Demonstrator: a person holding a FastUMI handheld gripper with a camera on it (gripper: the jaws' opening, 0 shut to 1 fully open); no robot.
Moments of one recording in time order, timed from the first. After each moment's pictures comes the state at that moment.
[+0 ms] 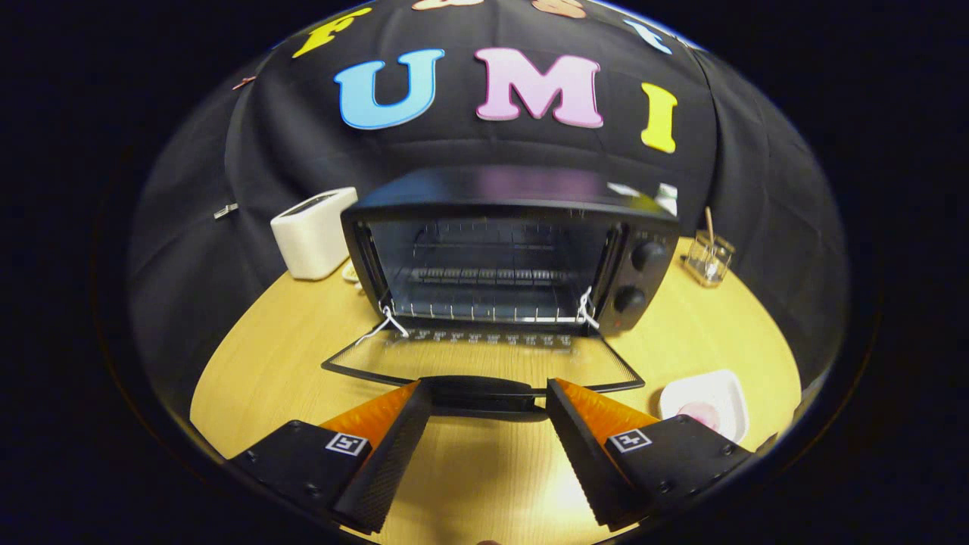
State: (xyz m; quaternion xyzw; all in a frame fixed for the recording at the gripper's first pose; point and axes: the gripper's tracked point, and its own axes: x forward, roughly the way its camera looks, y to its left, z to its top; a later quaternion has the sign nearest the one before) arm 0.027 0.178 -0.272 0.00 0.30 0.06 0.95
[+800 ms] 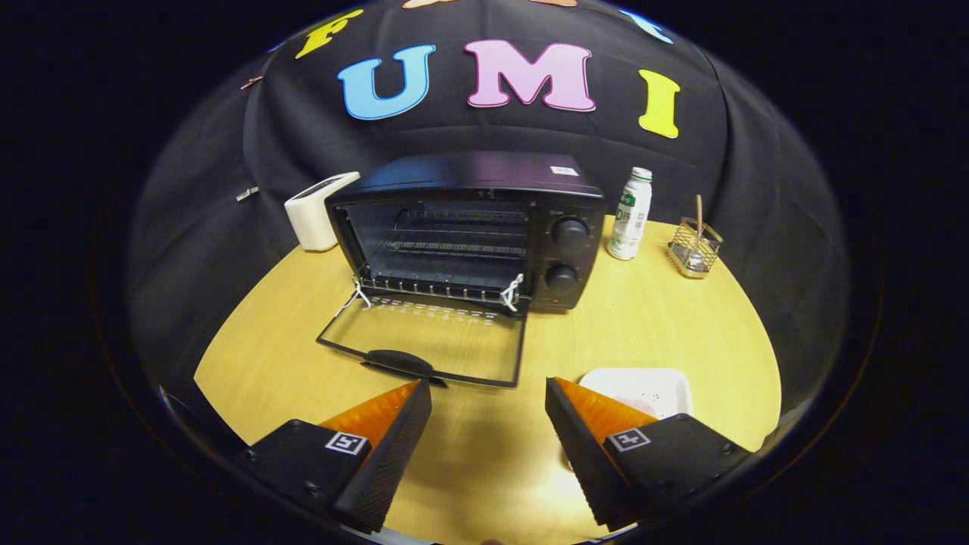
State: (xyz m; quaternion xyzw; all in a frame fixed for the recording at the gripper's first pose) arm -0.002 0.062 -0.234 -0.03 0.32 0.12 0.94
